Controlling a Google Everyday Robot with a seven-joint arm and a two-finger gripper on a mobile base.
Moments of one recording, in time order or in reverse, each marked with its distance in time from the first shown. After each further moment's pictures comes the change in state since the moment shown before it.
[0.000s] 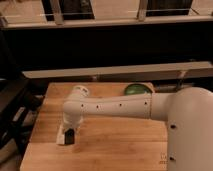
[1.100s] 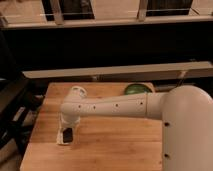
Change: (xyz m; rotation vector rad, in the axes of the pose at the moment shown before) arm 0.017 -0.005 0.009 0.001 0.041 -0.077
